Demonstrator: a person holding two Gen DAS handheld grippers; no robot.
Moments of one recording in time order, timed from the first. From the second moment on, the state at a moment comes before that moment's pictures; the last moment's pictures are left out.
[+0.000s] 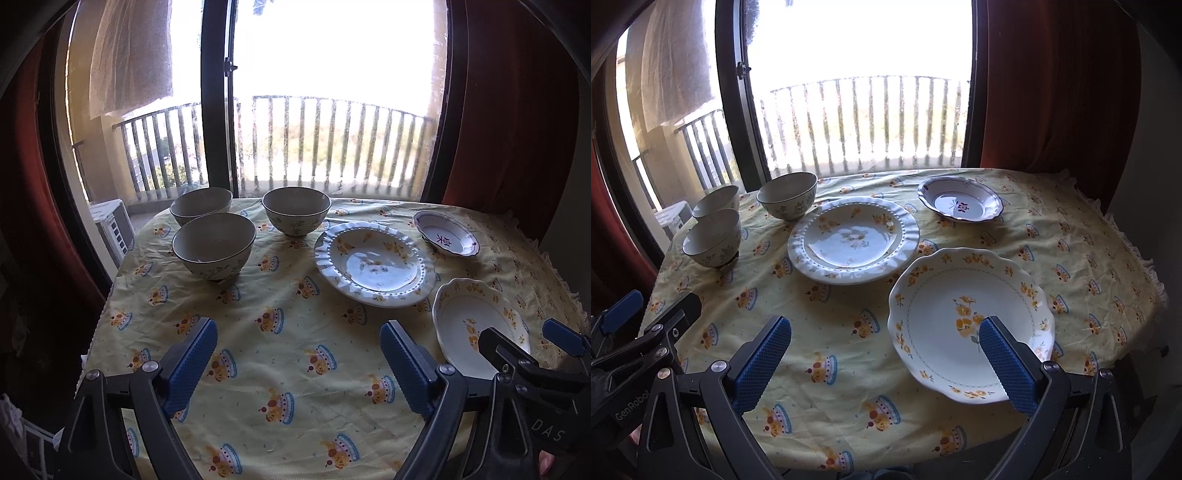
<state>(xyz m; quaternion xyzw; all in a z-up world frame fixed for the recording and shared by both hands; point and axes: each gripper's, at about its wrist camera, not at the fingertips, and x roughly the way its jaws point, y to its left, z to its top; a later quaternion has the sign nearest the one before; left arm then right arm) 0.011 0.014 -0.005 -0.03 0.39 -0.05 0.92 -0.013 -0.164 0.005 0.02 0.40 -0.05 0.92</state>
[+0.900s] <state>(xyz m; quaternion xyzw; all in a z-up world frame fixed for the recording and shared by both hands) 0.076 -0.146 -0.043 -0.03 0.44 -0.01 0.90 0.073 -0.313 -0.029 -0.01 0.45 -0.01 0.89</state>
